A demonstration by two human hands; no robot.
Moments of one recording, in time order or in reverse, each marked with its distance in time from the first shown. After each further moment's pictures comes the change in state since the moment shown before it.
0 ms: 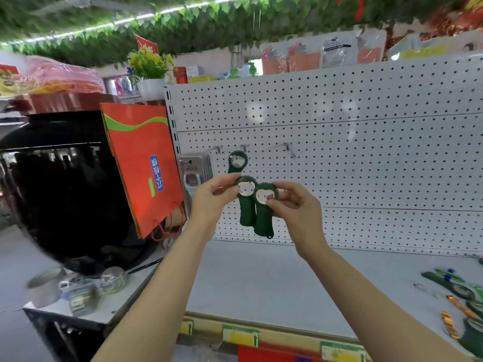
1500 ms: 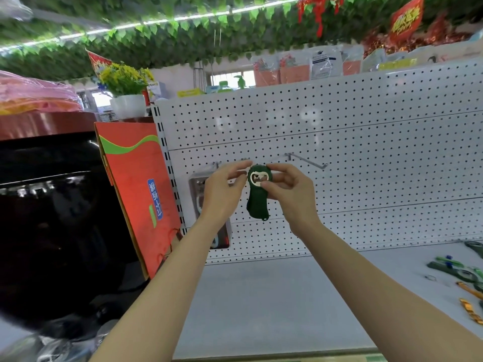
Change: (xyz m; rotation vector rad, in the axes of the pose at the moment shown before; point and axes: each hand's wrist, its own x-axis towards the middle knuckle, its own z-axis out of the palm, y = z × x) left_hand 0.094 -0.001 -0.046 0.324 -0.187 0.308; right_hand 0.058 0.003 0.095 -0.081 0.133 -0.163
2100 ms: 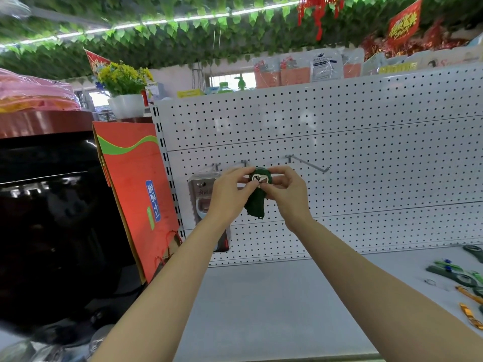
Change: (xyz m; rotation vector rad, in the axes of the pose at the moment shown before) left_hand 0.008 -0.005 0.011 0.176 -0.046 -0.007; right_hand 0.029 0.029 0.004 -0.063 0.039 0.057
